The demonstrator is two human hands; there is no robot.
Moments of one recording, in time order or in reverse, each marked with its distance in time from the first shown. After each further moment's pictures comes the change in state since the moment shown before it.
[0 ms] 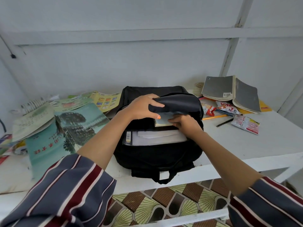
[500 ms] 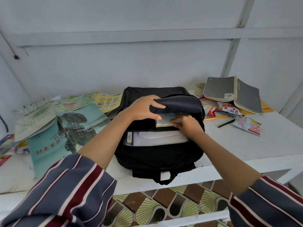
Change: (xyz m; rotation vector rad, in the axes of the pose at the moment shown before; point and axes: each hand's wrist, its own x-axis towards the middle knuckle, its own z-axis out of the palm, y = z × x) left_hand -0.001 0.000 0.000 -0.006 -0.009 -0.008; right_hand 0.002 0.005 0.005 -0.001 0.052 -0.014
